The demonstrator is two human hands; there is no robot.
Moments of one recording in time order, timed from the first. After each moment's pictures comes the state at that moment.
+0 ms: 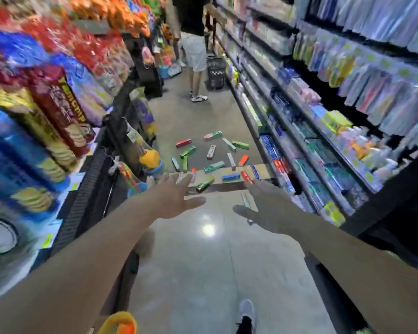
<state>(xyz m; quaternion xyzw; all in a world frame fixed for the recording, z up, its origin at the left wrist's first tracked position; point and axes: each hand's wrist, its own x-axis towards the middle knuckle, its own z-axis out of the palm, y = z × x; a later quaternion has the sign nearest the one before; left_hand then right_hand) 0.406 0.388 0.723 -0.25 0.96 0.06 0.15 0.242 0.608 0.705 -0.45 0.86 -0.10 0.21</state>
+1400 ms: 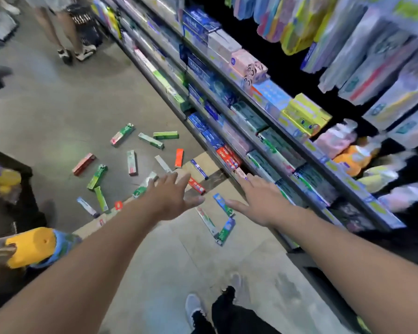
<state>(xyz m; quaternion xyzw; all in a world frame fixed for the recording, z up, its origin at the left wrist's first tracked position) -0.210 0.160 0.585 -0.03 0.96 0.10 0.27 -0.258 0.405 0.584 -0.22 0.94 0.00 0.26</state>
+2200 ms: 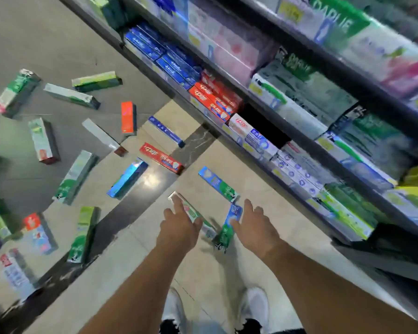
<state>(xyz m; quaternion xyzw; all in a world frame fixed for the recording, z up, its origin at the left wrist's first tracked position) -0.317 0.233 0.033 -0.21 0.89 0.21 0.33 -0.330 0.413 0.026 0.08 0.92 -0.12 0.38</state>
